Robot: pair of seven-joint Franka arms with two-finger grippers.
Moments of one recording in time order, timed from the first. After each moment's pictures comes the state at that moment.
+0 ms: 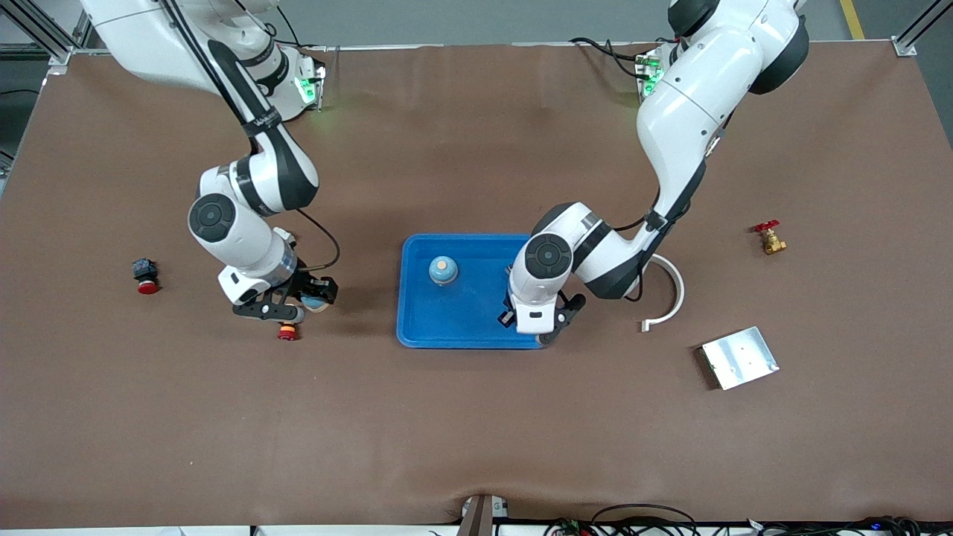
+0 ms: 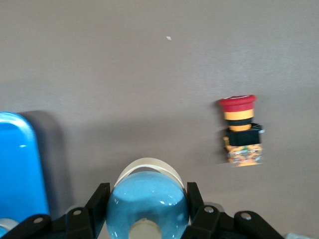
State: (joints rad) left arm -0.34 0.90 -0.40 -1.40 0.30 2.25 -1.60; right arm 0.17 0.36 0.15 -2.04 0.02 2.49 0.44
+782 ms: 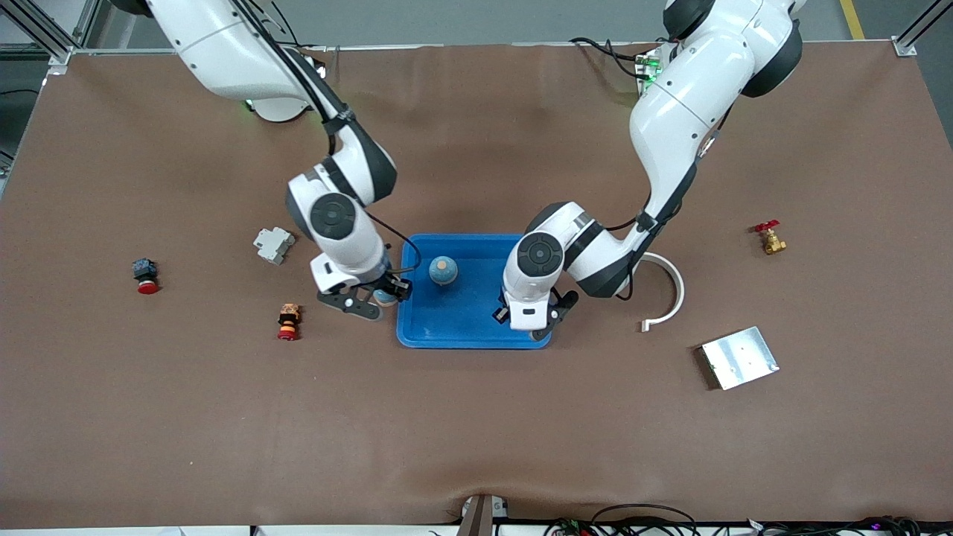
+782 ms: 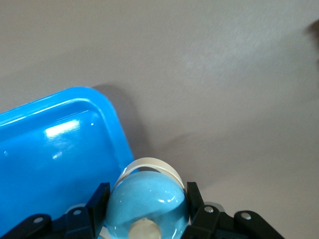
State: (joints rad) left arm -0.35 0.92 -0.40 -1.39 0.30 2.26 -1.61; right arm 0.42 0.57 0.15 -1.77 -0.15 2.35 1.02
